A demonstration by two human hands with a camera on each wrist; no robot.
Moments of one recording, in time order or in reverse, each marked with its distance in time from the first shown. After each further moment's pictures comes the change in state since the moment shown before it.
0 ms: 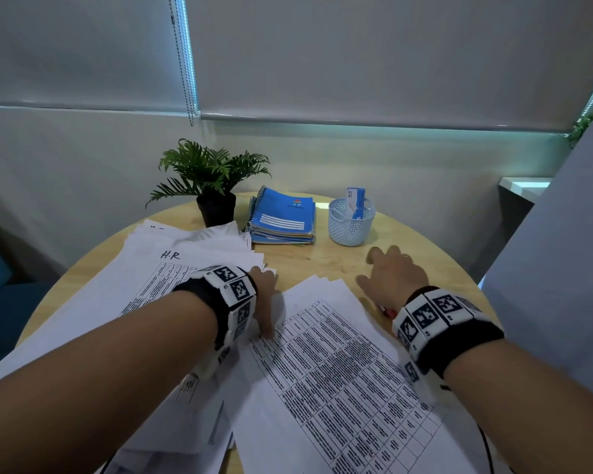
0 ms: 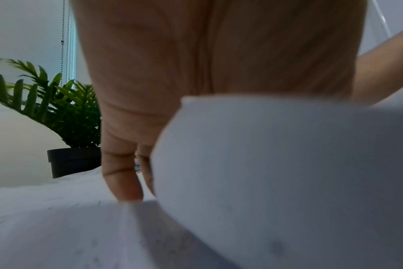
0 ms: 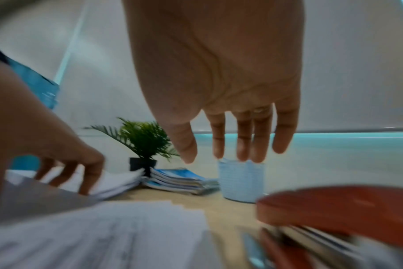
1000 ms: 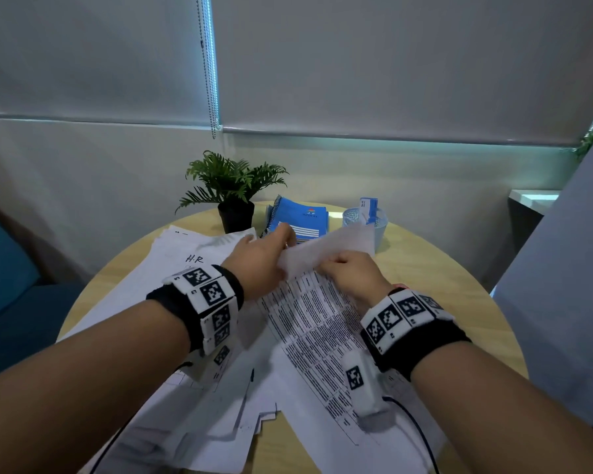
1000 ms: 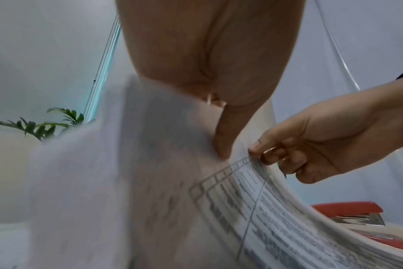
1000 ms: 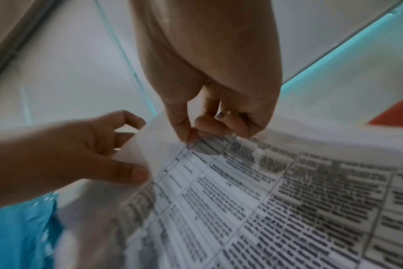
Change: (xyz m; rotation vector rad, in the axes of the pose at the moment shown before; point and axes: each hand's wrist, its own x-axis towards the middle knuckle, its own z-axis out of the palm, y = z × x) left_hand -0.037 -0.037 -0.011 -0.392 0.619 0.230; right_hand -0.019 -0.077 0.003 1.050 0.039 -0.098
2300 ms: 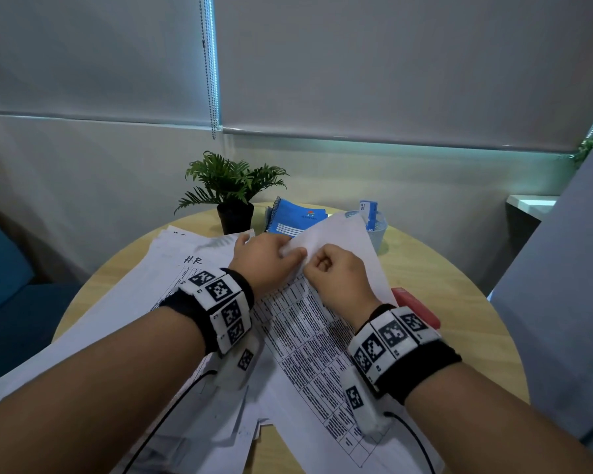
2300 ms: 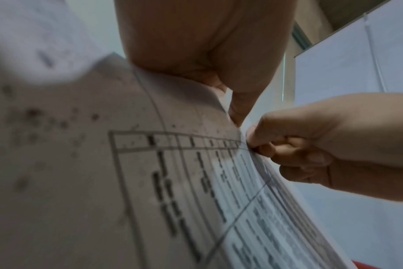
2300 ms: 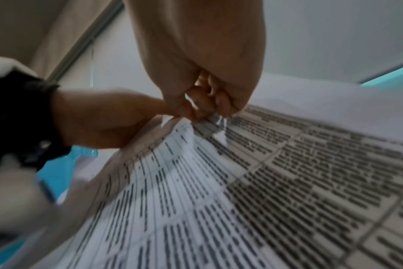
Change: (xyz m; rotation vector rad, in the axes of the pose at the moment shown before) left_hand 0.011 0.010 0.007 -0.129 0.160 -0.191; right_hand -0.020 -0.012 0.017 -0.112 0.121 -0.315
